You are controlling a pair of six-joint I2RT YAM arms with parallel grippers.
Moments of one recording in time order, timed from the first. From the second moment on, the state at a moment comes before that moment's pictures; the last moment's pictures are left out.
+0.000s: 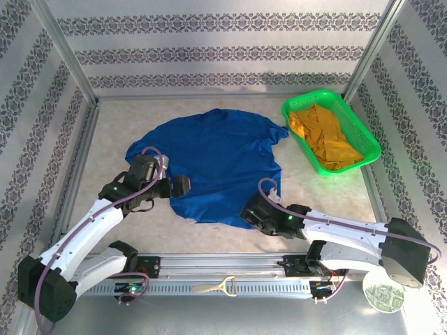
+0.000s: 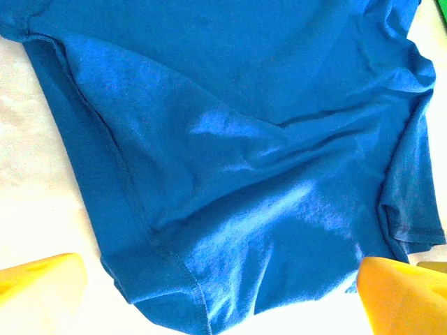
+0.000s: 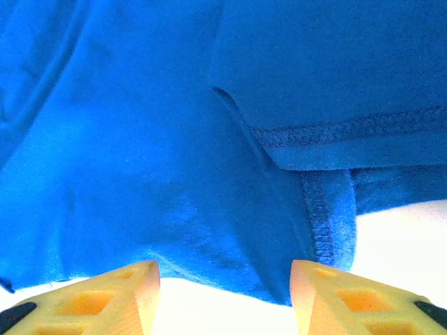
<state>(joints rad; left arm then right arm) -0.40 0.96 0.73 -0.62 0.17 -0.50 1.02 1.08 0.50 -0.44 0.14 1.51</state>
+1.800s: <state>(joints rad) -1.02 1.31 0.82 -0.42 -0.14 -0.26 0.88 1.01 0.76 -0.46 0.10 1.38</state>
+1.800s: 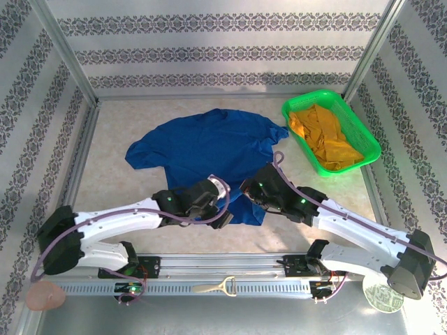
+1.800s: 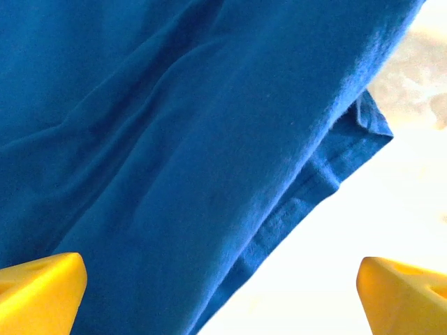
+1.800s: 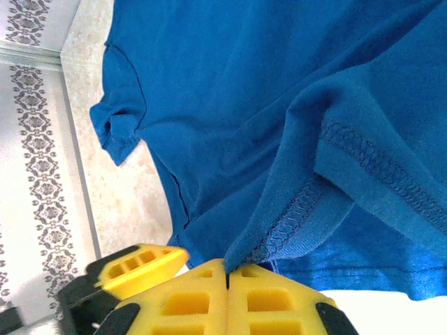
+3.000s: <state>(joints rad) -0.91 1.49 1.41 -0.78 -0.06 -0.16 1.19 1.33 0.44 0.28 0.43 1.51</state>
